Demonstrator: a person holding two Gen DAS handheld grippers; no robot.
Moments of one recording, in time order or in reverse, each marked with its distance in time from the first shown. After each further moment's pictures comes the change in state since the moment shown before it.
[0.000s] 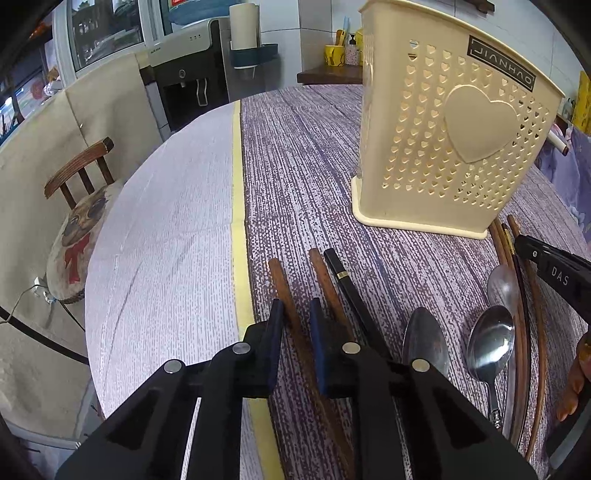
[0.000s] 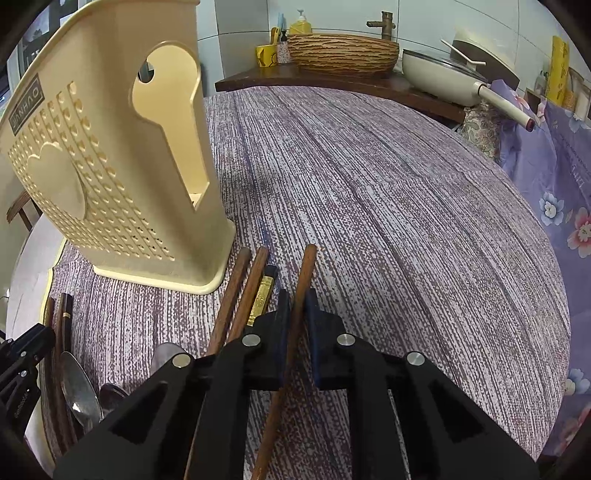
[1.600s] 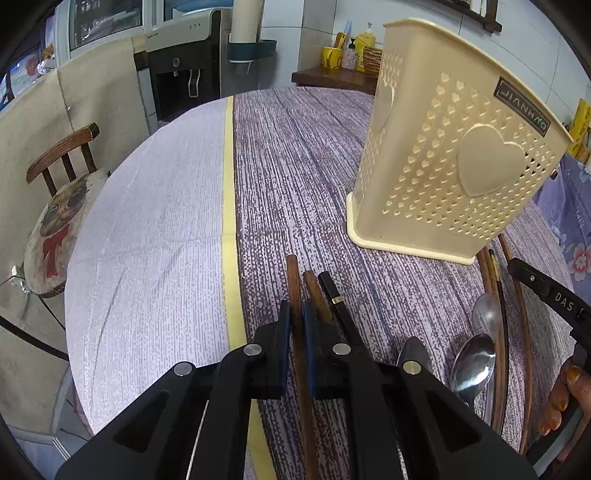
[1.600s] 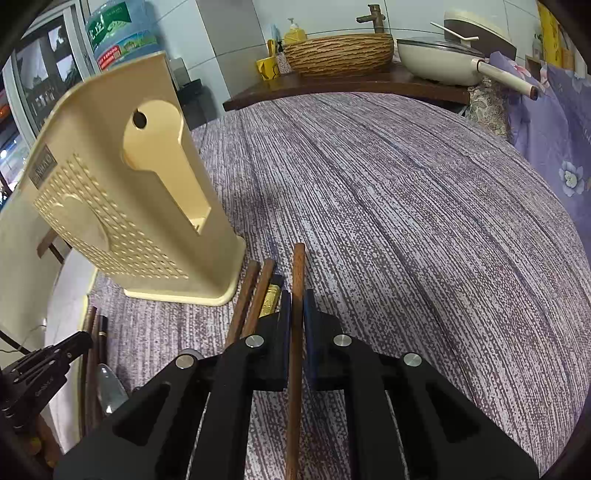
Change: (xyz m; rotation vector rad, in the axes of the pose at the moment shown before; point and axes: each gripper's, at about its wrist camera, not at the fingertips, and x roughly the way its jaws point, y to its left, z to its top) left arm 0.005 0.015 0.015 -0.063 0.007 -0.108; right arm -0.011 -0.025 0.003 0.123 -0.034 0.157
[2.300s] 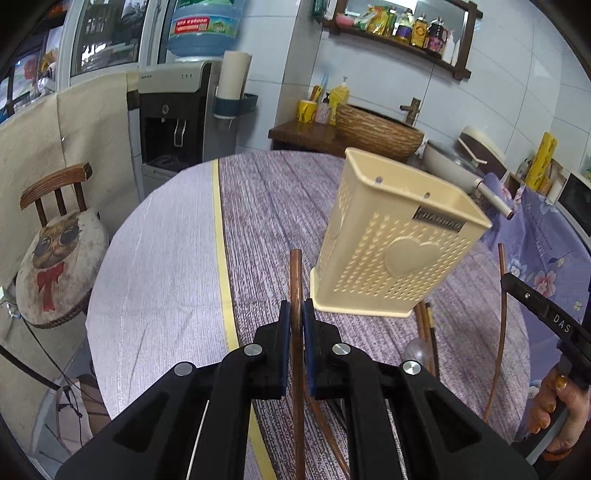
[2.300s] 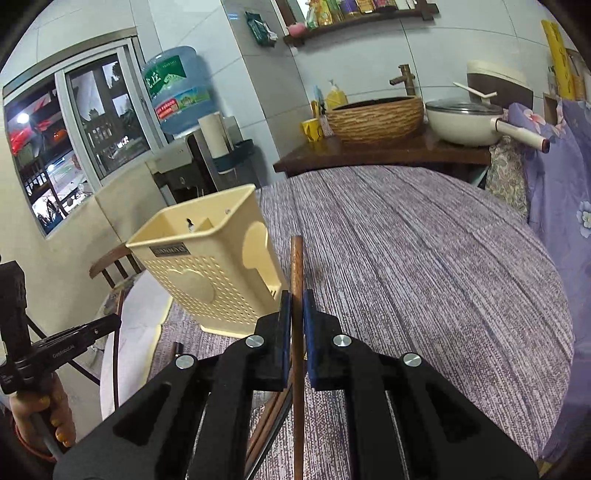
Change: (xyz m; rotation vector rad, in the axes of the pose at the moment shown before) left arm -0.076 0.009 0.024 -0.006 -0.187 -0.147; right arm -0.100 0.003 0.016 -0.060 -0.212 0.181
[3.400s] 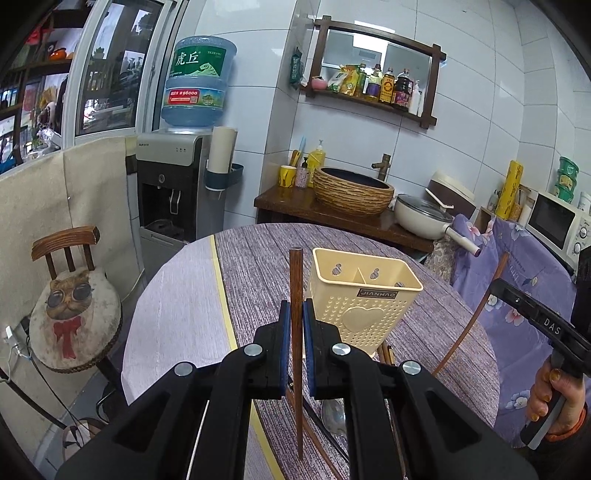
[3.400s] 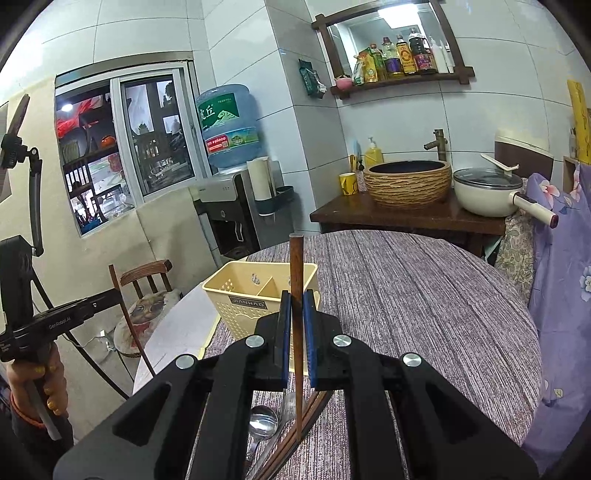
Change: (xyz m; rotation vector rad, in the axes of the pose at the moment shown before) left arm -0.089 -0.002 0.019 0.052 -0.217 -0.056; right arm -0.077 0.032 0.032 -0.142 -0.149 0.090
